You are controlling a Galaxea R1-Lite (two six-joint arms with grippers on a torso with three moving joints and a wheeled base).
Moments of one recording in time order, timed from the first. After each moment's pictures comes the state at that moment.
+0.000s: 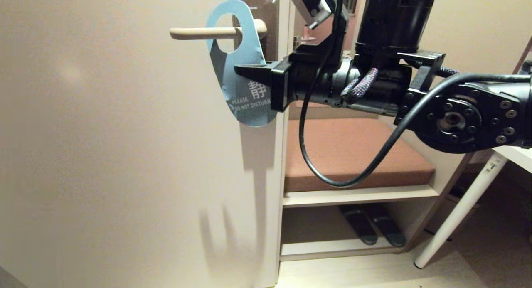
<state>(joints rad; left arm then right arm) 0.00 0.00 0.00 0.00 0.01 0.02 0.71 1.92 -1.61 -0.37 0.41 -0.10</state>
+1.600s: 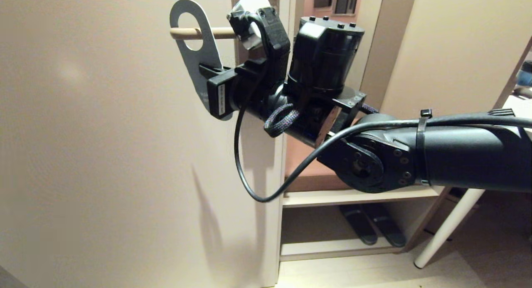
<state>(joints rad) -0.01 0.00 0.00 0.00 0.01 0.02 0.86 2.09 -1.69 -0.61 0.07 -0.07</state>
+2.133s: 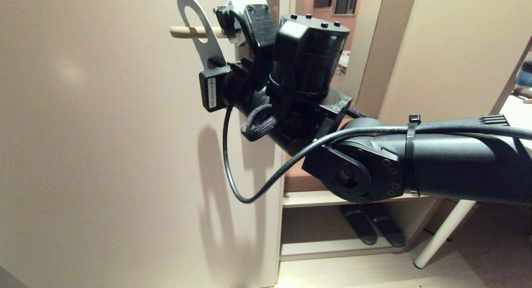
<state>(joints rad) -0.01 0.00 0.00 0.00 0.01 0.02 0.91 2.12 -1.74 -0.61 -0.25 -0.08</state>
